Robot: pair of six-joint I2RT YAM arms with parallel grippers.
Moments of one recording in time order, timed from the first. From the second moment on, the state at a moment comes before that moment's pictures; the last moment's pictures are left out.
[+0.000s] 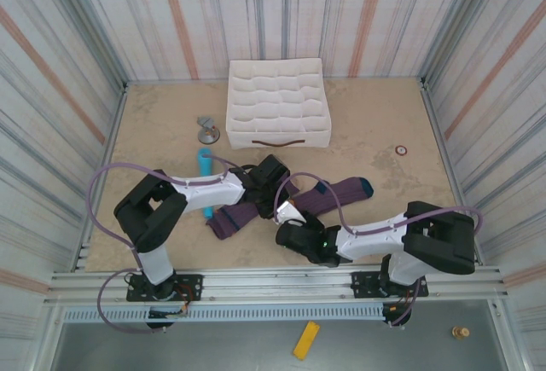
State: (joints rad) left arm -0.88 1.77 1.02 -0.33 0.28 -1.35; right arm 1.30 1.47 0.51 -0.01 0.70 0.25
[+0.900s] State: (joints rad) left arm -0.88 1.61 0.97 -0.20 0.18 -1.30; right arm 0.92 1.23 0.27 0.22 0.16 0.61
